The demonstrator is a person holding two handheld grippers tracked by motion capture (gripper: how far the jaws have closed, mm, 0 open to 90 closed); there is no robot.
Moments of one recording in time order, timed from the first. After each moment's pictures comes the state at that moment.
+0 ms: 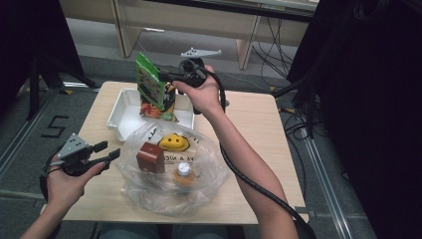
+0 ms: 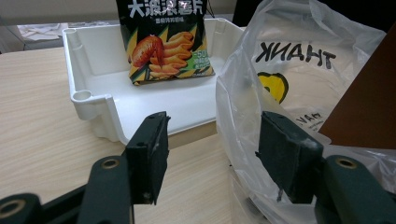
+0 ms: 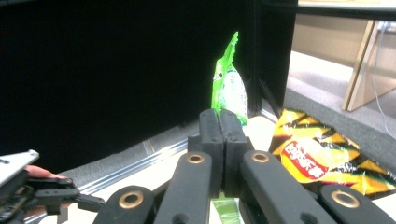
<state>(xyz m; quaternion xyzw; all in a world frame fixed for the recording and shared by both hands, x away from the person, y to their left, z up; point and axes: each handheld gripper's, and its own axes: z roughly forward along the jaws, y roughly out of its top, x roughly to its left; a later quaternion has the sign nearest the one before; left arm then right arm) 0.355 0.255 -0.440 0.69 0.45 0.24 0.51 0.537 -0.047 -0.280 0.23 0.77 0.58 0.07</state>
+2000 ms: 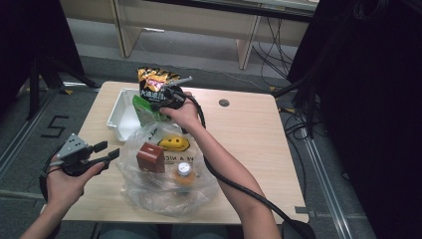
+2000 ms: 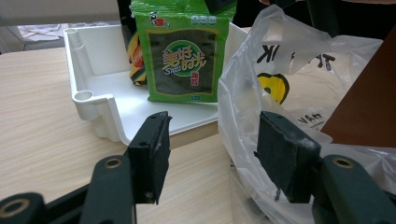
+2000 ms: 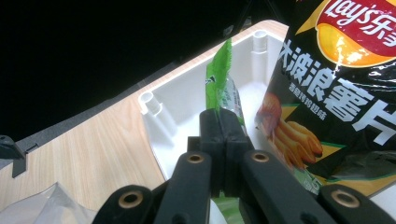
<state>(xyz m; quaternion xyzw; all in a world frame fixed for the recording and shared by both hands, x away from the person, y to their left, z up) 0.355 0.256 -0.442 0.69 0.46 0.23 0.51 0.570 -0.002 -0.395 0.29 0.83 0.47 0.01</state>
